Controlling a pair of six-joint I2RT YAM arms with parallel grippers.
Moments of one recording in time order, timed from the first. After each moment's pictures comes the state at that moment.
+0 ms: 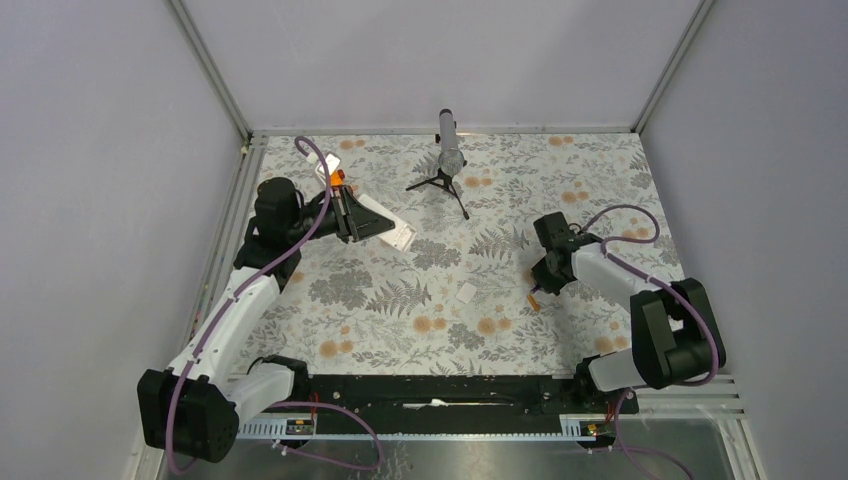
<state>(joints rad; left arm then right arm) -0.21 1.05 0.84 0.00 0.91 -0.65 0.29 1.44 0.74 -0.61 0.25 1.15</state>
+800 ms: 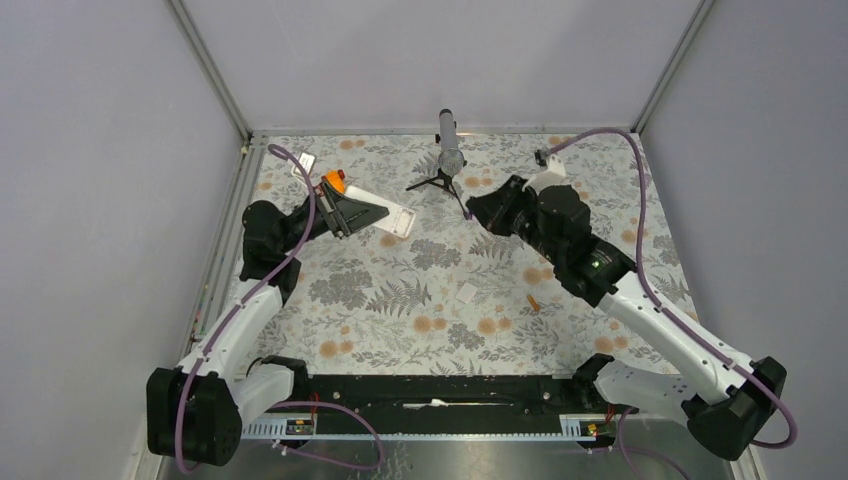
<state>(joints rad) -0.16 1.03 0.68 0.56 0.93 -1.03 0.67 1.03 0.96 -0.22 0.11 0.78</state>
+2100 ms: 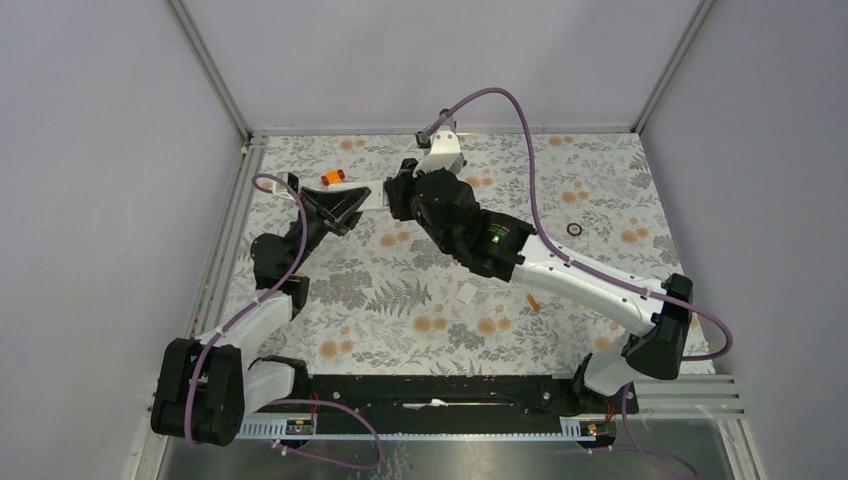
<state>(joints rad) -0.16 1.13 0.43 1.14 0.55 -1.73 1.09 1.55 1.54 -0.20 0.54 0.52</state>
